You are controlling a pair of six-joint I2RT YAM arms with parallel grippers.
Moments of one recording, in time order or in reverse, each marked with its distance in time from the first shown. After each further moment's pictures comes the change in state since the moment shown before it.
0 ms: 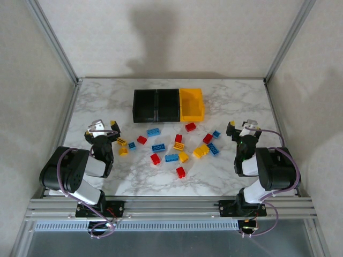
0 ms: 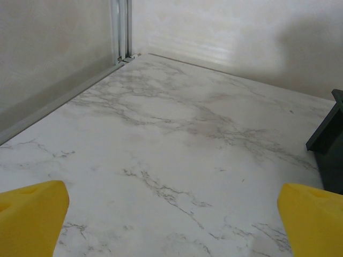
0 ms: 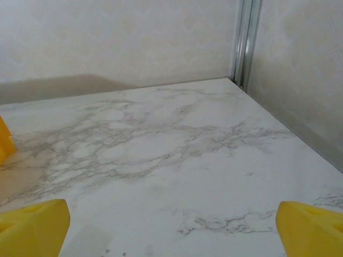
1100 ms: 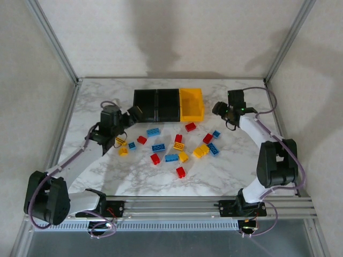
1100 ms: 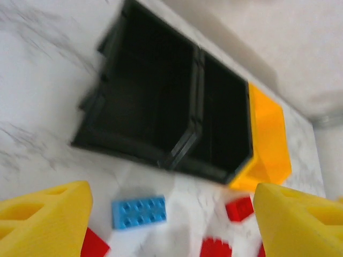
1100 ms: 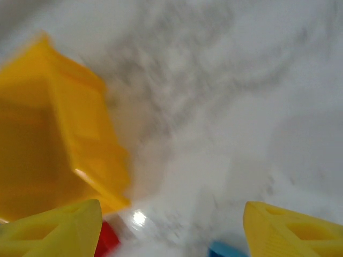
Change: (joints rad) left arm -0.200 -0.315 0.563 -1.228 0.471 -0.600; right arm 0.129 0.062 0.929 -1.660 -0.231 0.541
